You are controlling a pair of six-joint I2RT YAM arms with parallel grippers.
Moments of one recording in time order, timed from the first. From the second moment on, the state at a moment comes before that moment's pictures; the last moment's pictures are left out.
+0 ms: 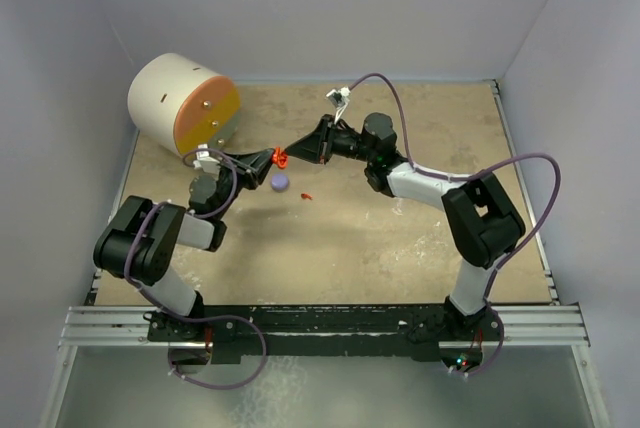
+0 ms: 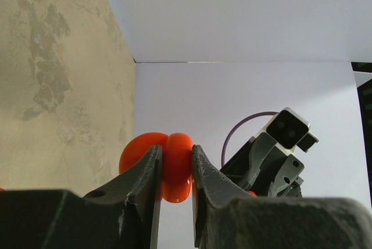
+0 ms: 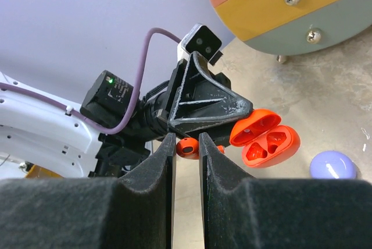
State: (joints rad) left arm -0.23 1.62 0.36 1.34 0.24 -1.60; right arm 0.57 1.80 1.10 0.79 -0.73 0.78
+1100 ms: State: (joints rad) left arm -0.26 1.68 0.39 1.41 0.24 -1.66; right arm 0.54 1.86 1.10 0.87 -0.76 0.89
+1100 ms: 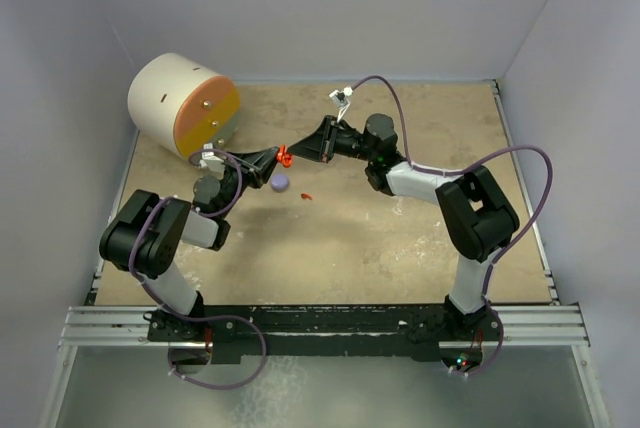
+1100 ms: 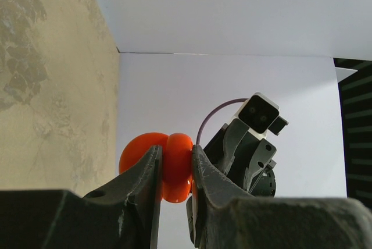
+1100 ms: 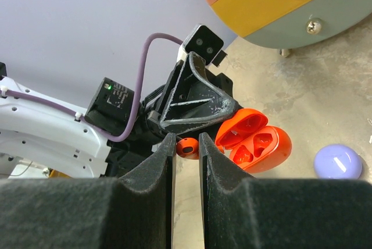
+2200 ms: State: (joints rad) left arm -0.27 1.69 0.39 1.44 0.26 -1.67; right arm 0.53 1.91 1.10 0.89 -0.78 0.91
